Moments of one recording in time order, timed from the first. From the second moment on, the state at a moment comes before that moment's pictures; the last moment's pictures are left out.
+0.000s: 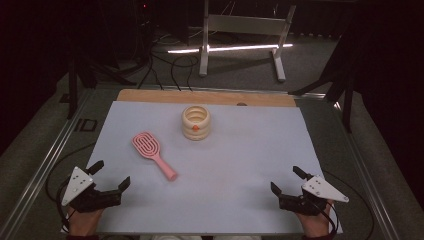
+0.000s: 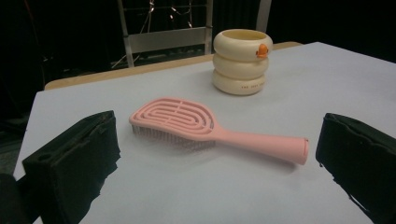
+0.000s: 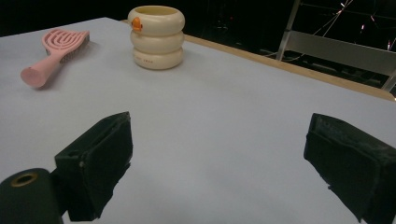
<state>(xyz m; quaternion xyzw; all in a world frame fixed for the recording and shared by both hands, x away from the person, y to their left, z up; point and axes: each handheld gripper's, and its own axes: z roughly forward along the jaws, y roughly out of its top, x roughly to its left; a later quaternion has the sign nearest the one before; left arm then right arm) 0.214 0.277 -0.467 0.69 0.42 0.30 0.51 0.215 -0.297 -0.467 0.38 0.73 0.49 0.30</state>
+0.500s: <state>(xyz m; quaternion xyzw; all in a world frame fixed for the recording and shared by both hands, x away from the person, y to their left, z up) 0.214 0.276 -0.466 0.69 0.42 0.30 0.51 0.215 -0.294 -0.469 0.38 0.73 0.49 0.30</state>
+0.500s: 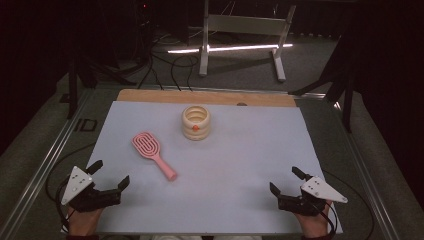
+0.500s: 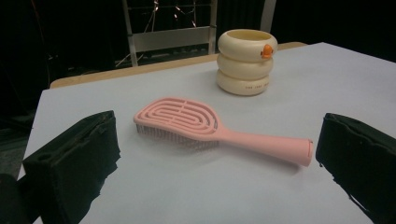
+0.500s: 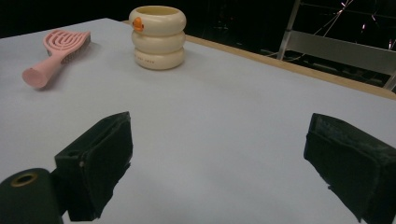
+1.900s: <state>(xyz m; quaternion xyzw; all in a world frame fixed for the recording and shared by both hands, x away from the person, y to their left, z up) 0.242 0.247 -0.446 0.71 0.40 0.30 0.50 0.217 -0.291 -0.468 0.37 0.73 0.50 0.29</state>
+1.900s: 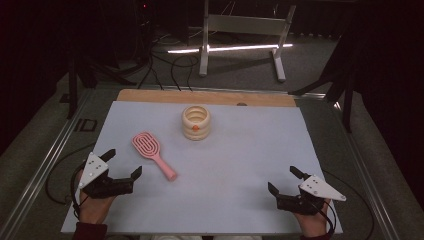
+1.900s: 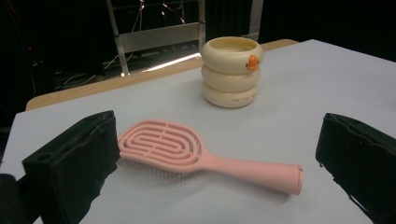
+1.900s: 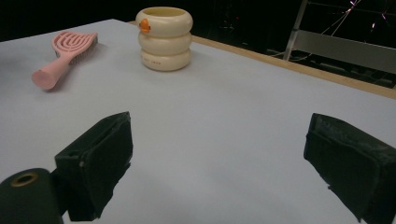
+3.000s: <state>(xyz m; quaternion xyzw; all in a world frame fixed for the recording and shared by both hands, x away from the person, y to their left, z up) 0.275 0.217 -0.449 0.72 0.40 0.27 0.50 0.217 -0.290 -0.470 0.38 0.73 0.50 0.28</state>
